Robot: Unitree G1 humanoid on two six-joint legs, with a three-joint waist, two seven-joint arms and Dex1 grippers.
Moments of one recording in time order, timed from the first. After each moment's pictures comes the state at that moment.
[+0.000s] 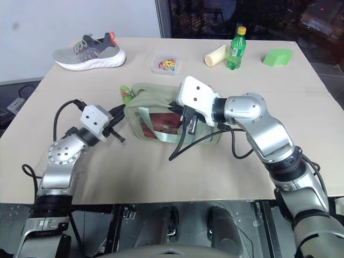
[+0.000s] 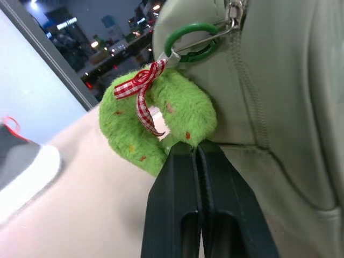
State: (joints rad) left arm -0.27 0.65 0.15 0.09 -0.02 -0.28 -0.62; right arm -0.79 -0.50 0.32 -0.33 0.21 0.60 0.85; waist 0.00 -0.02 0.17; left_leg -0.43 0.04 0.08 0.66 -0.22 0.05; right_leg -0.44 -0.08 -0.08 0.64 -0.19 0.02
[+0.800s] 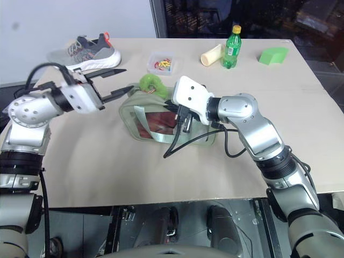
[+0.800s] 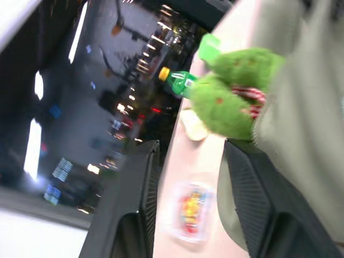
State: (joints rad) left arm -0.61 0.89 0.02 0.29 -0.29 -0.53 -0.92; right arm -0.80 -0.43 0.33 -0.25 0.16 0.54 0.85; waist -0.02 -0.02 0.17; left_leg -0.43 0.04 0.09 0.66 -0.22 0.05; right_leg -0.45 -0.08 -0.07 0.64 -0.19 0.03
